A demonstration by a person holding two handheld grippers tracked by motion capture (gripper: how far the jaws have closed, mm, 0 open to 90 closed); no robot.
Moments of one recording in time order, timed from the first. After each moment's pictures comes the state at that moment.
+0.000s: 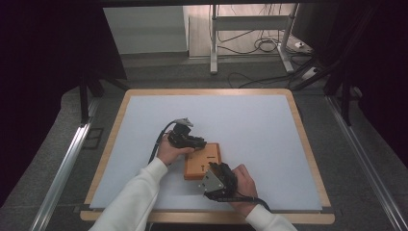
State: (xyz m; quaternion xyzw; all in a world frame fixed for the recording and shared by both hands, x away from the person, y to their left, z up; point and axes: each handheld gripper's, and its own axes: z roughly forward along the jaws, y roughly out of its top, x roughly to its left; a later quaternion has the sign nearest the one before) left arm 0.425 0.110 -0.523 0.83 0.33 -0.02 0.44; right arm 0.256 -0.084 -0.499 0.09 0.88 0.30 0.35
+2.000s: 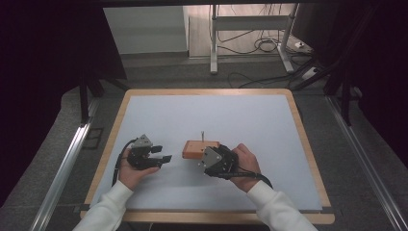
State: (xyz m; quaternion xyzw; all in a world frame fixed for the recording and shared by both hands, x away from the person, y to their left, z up) left arm 0.336 0.213 -0.529 0.81 0.39 0.11 0.43; right arm 0.295 -0.078 -0.445 0.06 0.90 0.26 0.34
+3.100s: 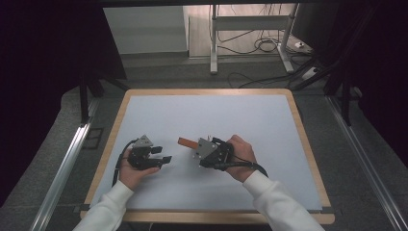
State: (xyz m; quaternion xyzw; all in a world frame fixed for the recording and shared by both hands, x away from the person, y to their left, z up) left arm 0.337 0.214 -0.533 0.81 0.39 0.11 0.42; right arm 0.304 -0.065 -0.416 0.03 0.91 0.28 0.31
